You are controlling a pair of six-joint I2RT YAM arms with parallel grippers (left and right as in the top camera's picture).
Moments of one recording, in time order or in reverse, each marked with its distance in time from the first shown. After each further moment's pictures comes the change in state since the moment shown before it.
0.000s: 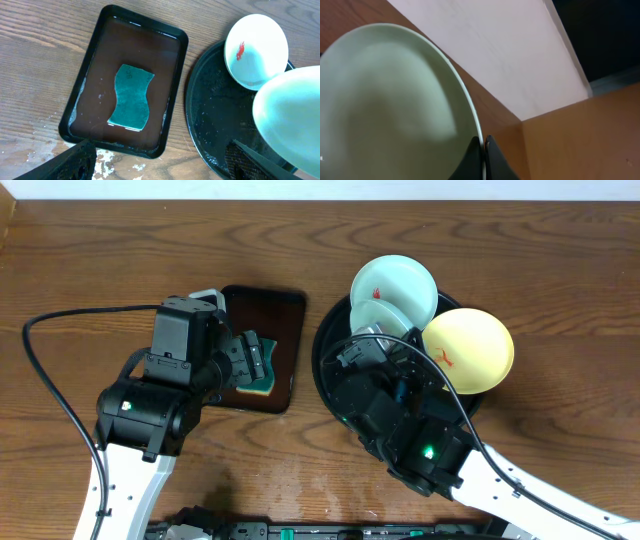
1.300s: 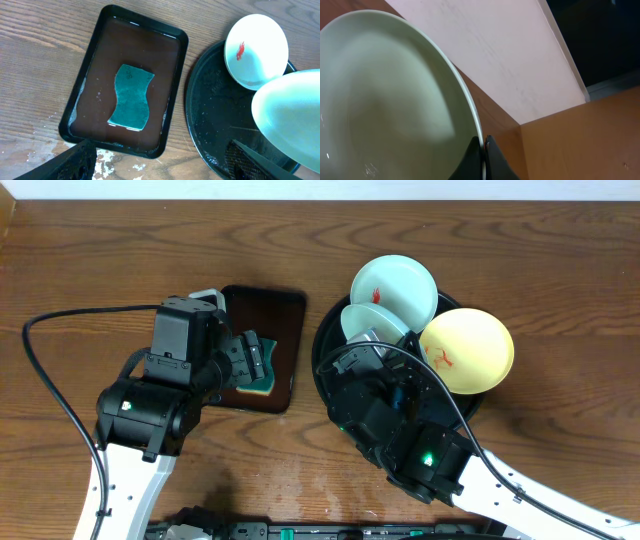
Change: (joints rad) left arm 0.000 0.000 0.000 0.000 0.000 0.000; right arm 0.043 -0.010 -0.002 0.009 0.026 -0.033
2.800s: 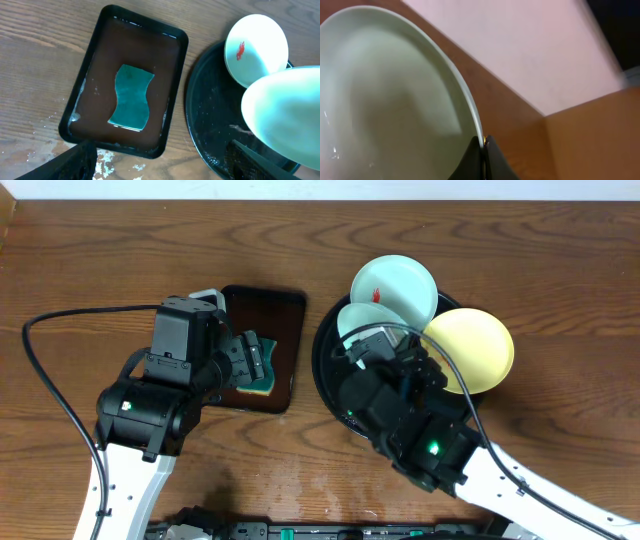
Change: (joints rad) left arm 0.000 0.000 0.000 0.000 0.000 0.000; right arm -0.061 0.000 0.000 -0.036 -0.114 0.116
